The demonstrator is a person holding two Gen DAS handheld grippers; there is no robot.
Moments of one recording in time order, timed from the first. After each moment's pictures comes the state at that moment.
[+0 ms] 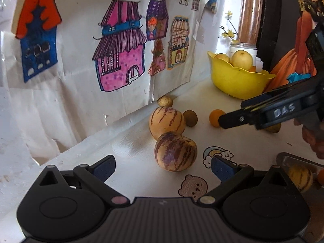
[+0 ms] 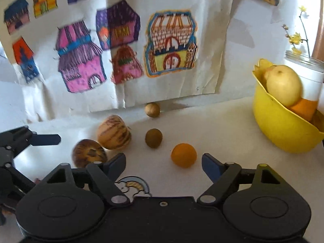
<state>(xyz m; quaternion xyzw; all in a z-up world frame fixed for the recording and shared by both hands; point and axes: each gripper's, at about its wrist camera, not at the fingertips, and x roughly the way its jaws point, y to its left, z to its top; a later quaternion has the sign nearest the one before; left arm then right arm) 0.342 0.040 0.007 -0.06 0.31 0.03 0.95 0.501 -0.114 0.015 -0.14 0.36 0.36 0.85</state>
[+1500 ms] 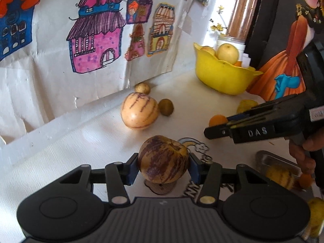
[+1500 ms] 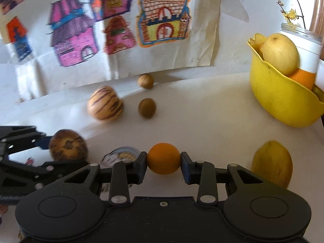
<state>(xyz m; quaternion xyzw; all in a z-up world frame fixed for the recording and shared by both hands) 0.343 0.024 0.001 -0.10 0.33 -0.02 0.94 0.485 -0.127 -0.004 -0.14 0.40 0.34 0.84</state>
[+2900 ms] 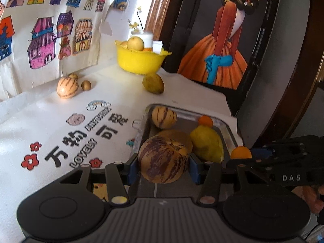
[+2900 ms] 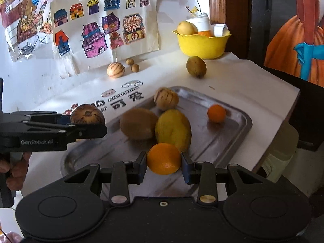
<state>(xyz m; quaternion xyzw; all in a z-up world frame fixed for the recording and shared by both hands) 0.194 -0.067 0.029 -0.07 0.32 -0.16 0.93 0.210 -0.277 0.021 -0.03 0.37 0.20 0.91</state>
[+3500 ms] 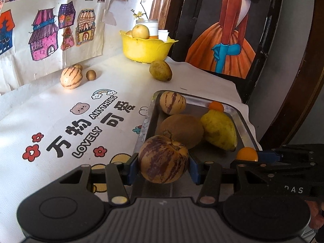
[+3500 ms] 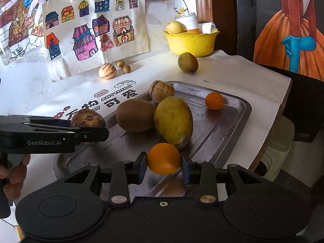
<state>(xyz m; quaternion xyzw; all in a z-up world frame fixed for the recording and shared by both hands) 0.197 -0.074 0.015 -0.04 0.34 -0.14 0.93 0.197 -0.267 -0.006 -0.01 0.35 0.16 0.92</state>
